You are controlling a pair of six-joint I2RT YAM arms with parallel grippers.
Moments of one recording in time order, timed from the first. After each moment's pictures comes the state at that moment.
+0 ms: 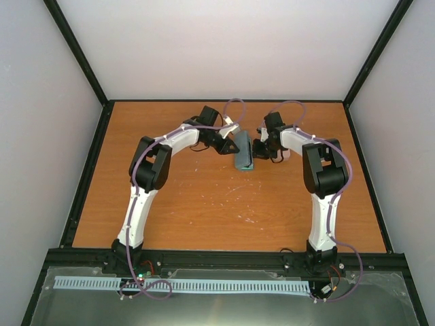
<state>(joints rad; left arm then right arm) -0.49 2.36 1.85 -0.51 0.76 0.25 0.27 2.11 1.47 -0.56 -0.37 0.28</state>
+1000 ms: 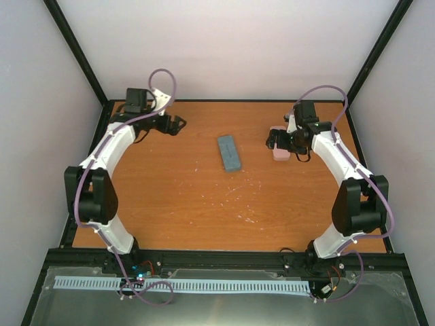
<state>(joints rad) -0.16 1.75 1.49 -0.49 0.48 0.21 0.16 1.63 1.34 -0.74 -0.25 0.24</state>
